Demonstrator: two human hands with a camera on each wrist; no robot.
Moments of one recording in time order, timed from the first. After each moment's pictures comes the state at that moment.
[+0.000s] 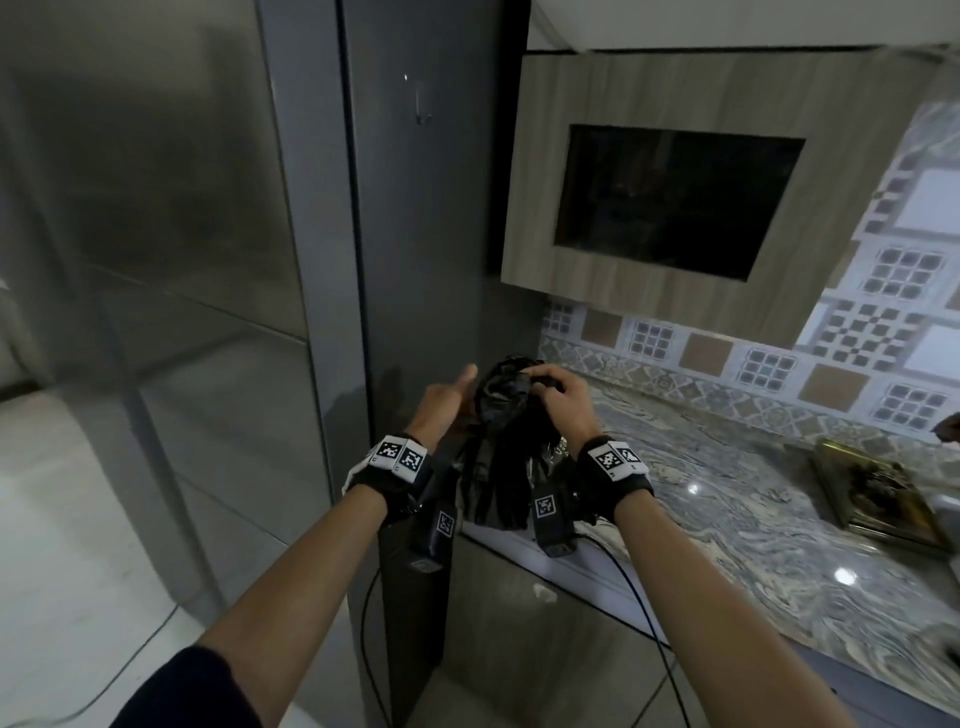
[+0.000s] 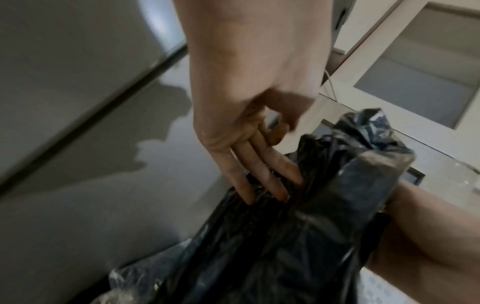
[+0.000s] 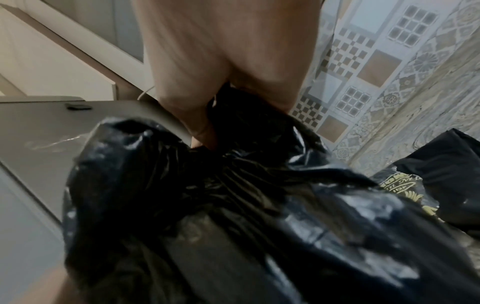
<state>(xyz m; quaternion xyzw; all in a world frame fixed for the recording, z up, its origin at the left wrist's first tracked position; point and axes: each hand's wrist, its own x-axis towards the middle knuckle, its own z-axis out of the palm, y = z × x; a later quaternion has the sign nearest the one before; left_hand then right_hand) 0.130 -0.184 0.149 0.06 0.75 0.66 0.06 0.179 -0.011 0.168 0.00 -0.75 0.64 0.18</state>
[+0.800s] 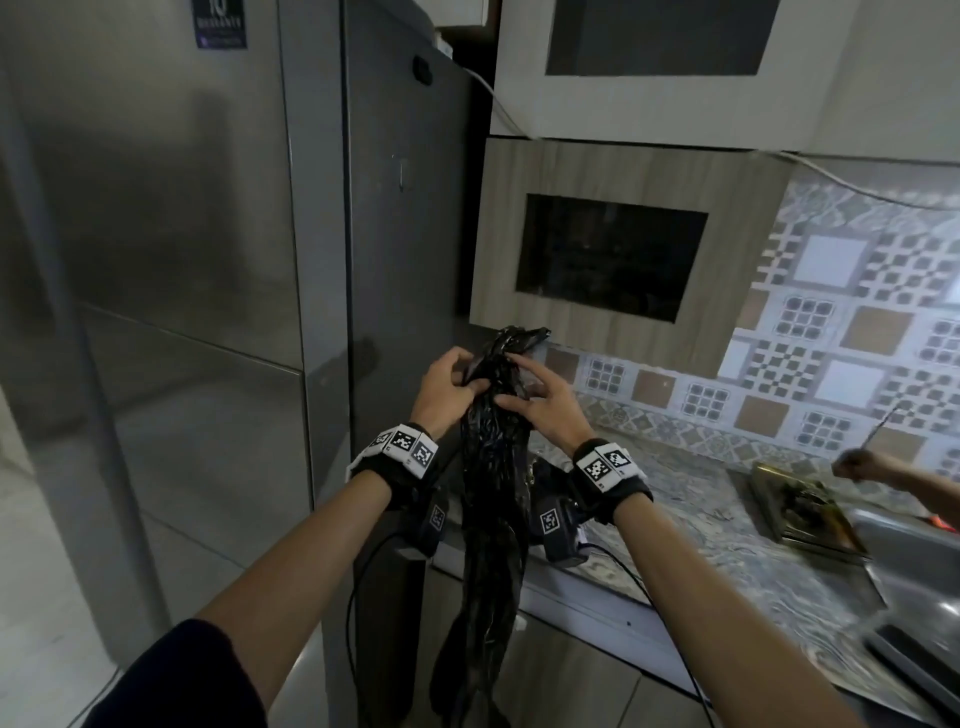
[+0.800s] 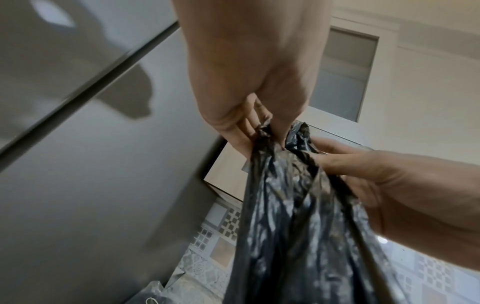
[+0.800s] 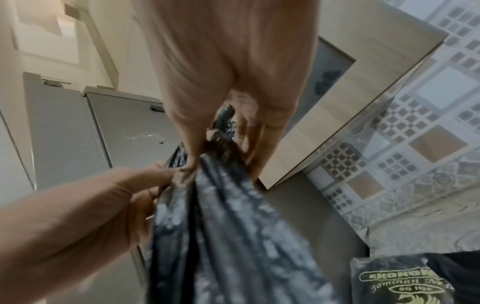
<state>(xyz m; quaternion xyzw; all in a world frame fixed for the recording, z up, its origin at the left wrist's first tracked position) 0.181 -0.164 0.226 0.21 0.76 0.61 -0.10 0.247 -0.015 0.235 0.05 -0.82 0.54 0.19</state>
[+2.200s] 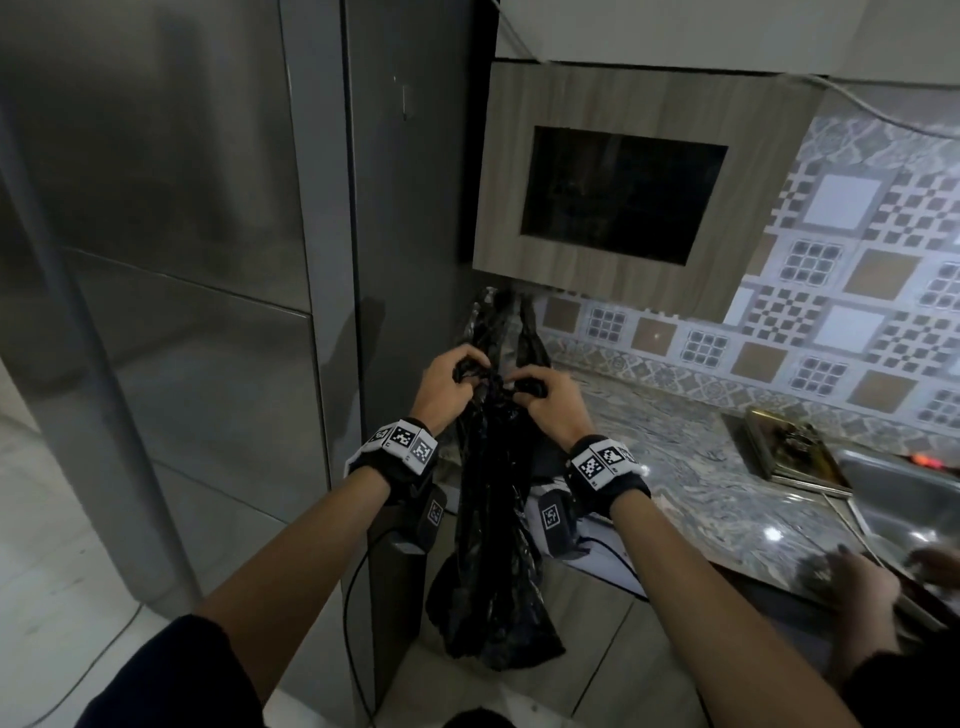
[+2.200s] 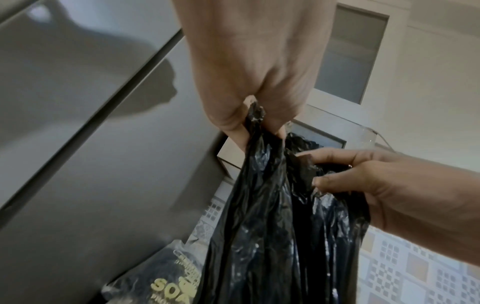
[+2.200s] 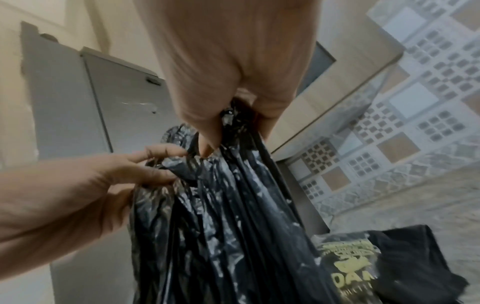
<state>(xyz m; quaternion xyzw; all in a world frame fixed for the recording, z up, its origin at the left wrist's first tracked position) 0.212 -0.189 0.173 0.25 0.79 0.56 -0.08 0.263 -0.022 0.171 0.00 -0.90 0.37 0.21</state>
